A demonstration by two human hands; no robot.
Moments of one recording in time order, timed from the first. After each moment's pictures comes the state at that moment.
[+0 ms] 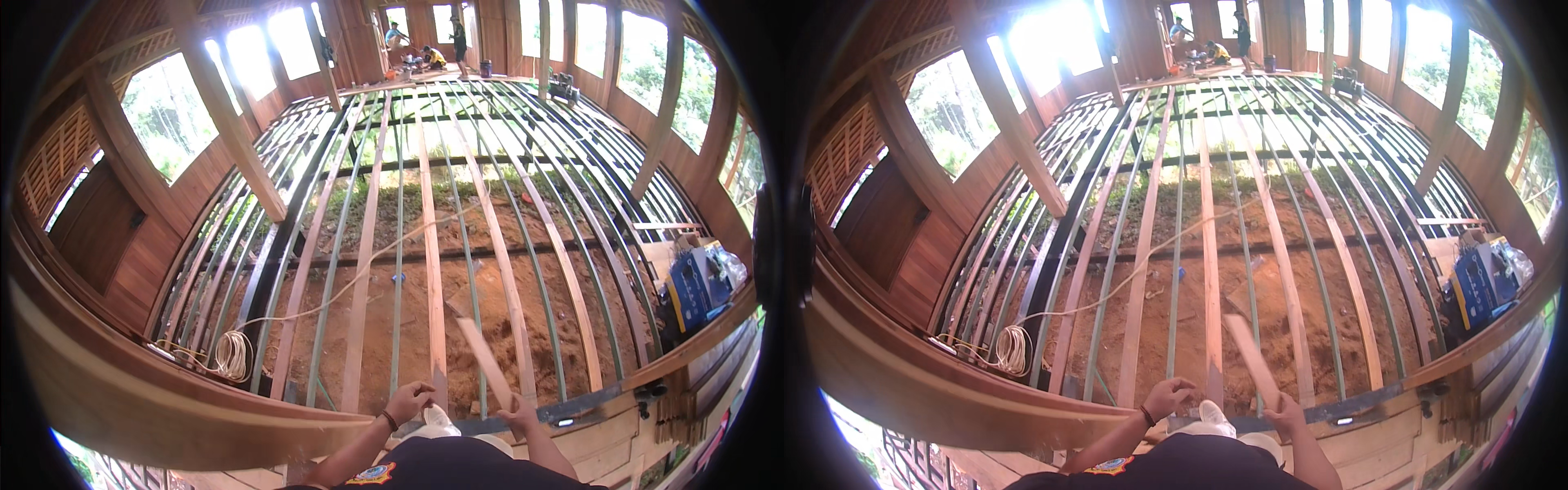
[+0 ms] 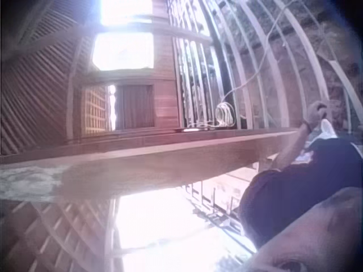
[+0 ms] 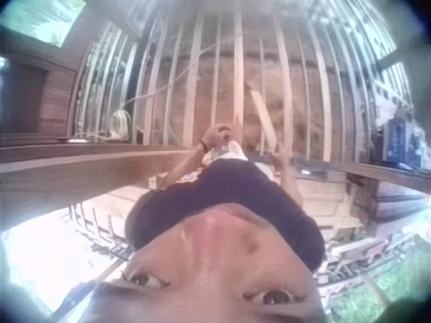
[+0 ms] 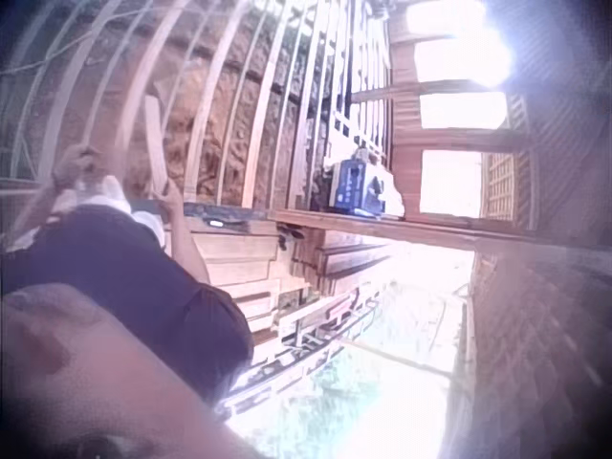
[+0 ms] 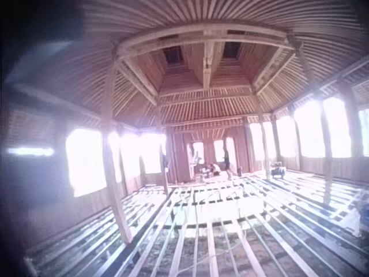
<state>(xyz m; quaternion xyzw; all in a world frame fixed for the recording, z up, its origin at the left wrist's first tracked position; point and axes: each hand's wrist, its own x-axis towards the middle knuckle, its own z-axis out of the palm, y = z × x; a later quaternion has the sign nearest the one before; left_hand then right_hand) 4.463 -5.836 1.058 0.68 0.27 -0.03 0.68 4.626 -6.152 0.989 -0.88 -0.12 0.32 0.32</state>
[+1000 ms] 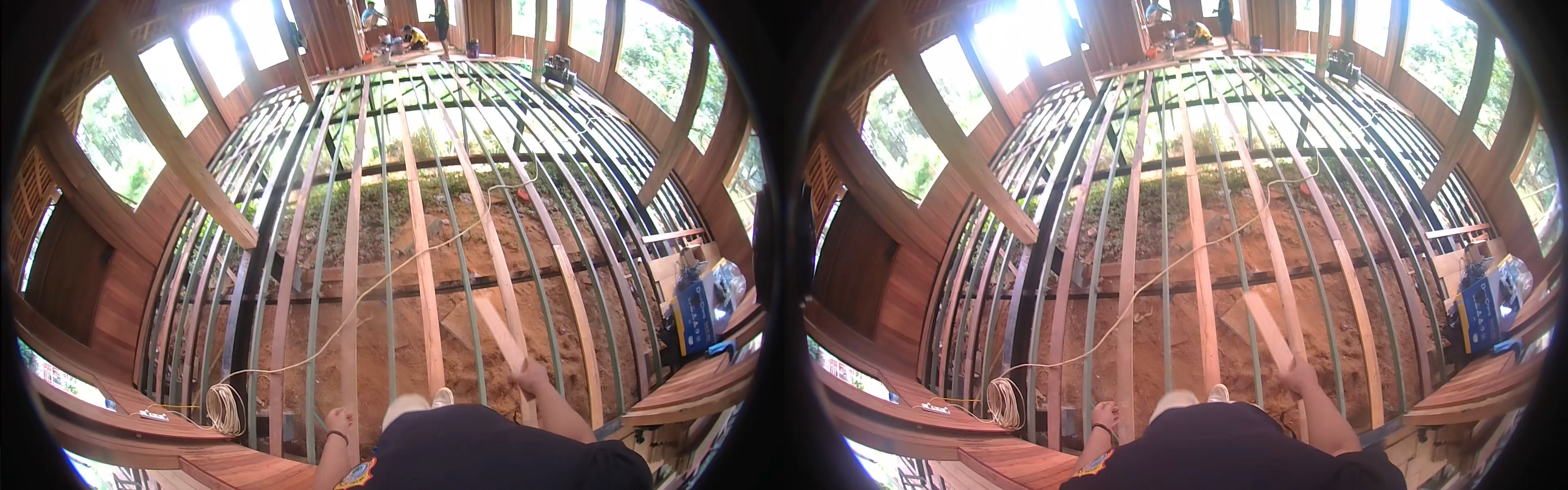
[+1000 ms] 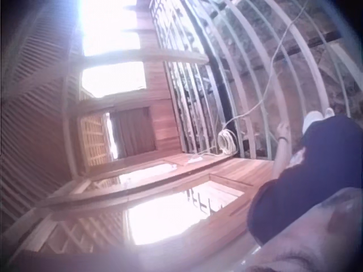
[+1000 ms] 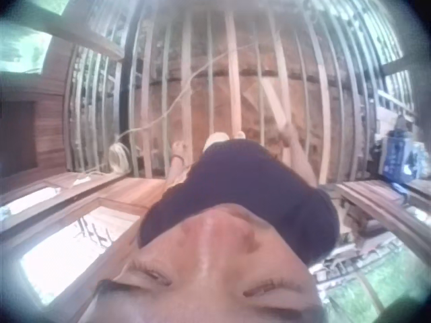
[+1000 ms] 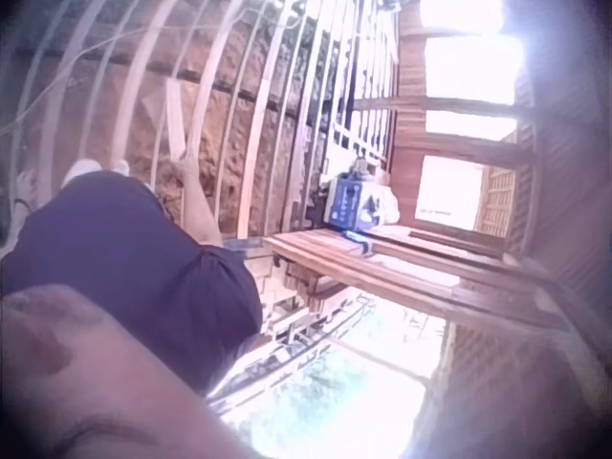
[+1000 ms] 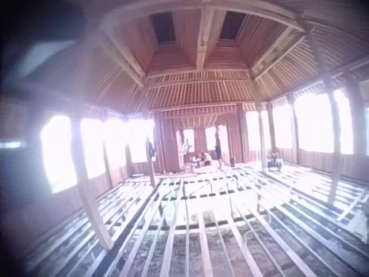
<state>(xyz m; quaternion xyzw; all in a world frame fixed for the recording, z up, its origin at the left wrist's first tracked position) 4.597 -5.484 0.886 0.46 0.65 0.14 0.59 5.006 -5.864 1.064 -0.91 -0.04 0.34 0.22</state>
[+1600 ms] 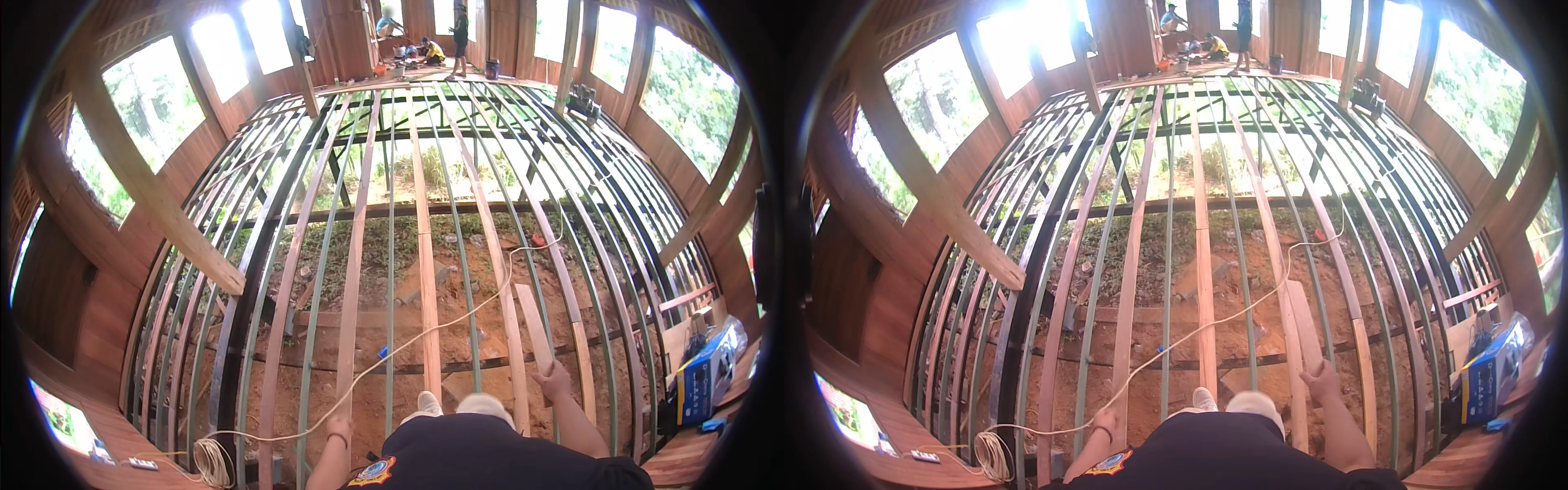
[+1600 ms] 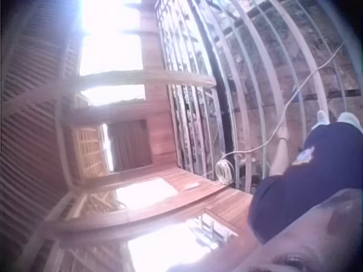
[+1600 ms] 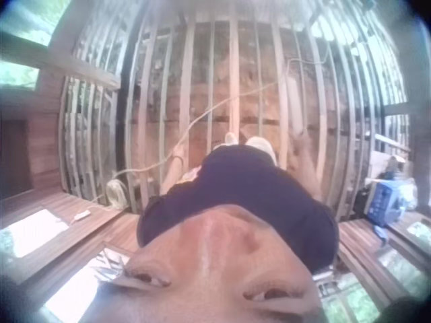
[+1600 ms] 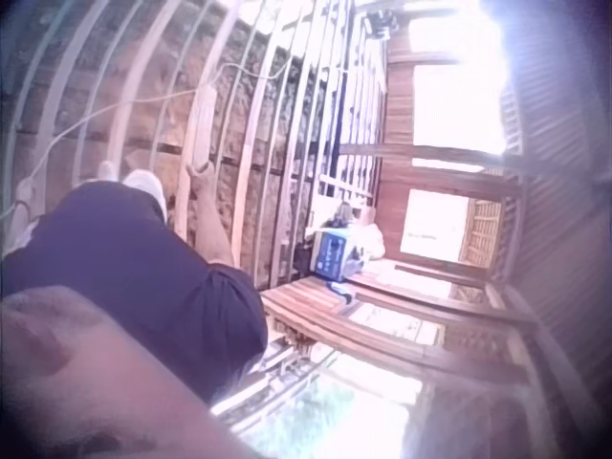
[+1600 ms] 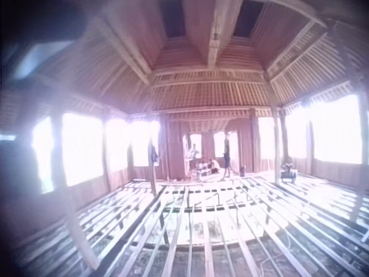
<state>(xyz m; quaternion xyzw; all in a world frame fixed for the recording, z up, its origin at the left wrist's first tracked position) 4.938 -5.238 0.852 0.50 0.65 0.06 0.57 5.357 -5.665 1.050 -0.96 -0.02 0.12 0.24</state>
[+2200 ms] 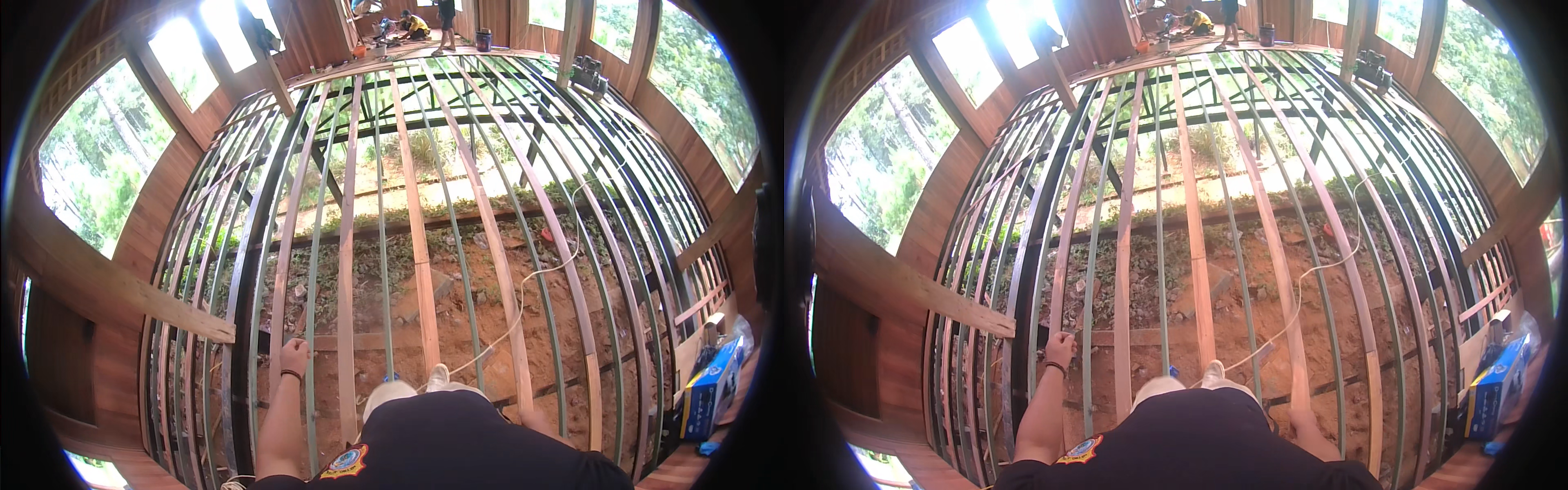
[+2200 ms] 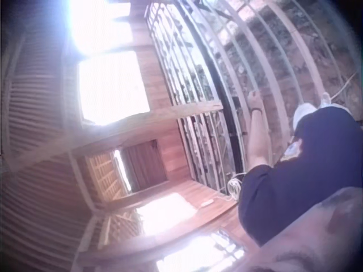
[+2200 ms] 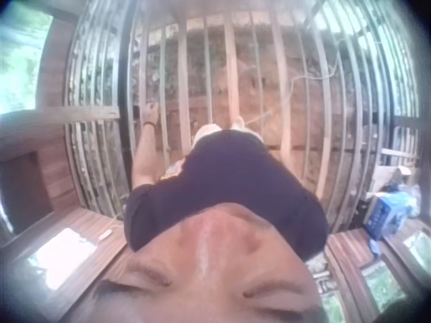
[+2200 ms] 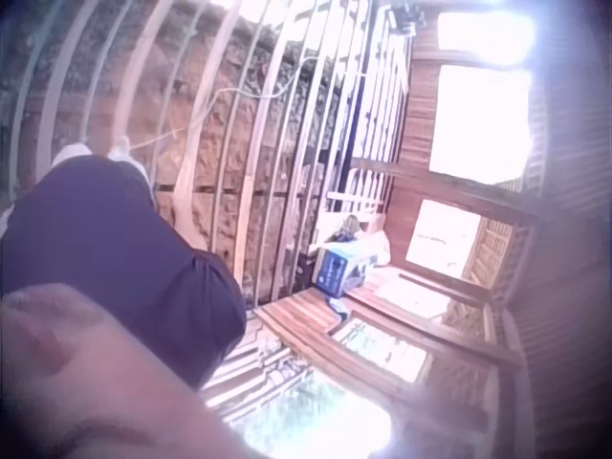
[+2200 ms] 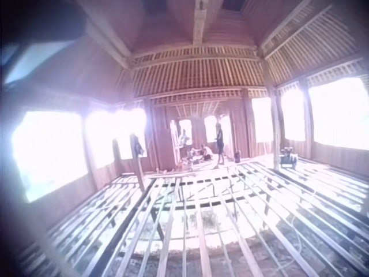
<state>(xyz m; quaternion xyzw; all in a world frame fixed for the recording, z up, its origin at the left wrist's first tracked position) 5.347 -4.860 1.039 0.71 0.51 0.18 0.45 5.546 -5.501 0.927 -0.86 0.28 0.38 0.21</state>
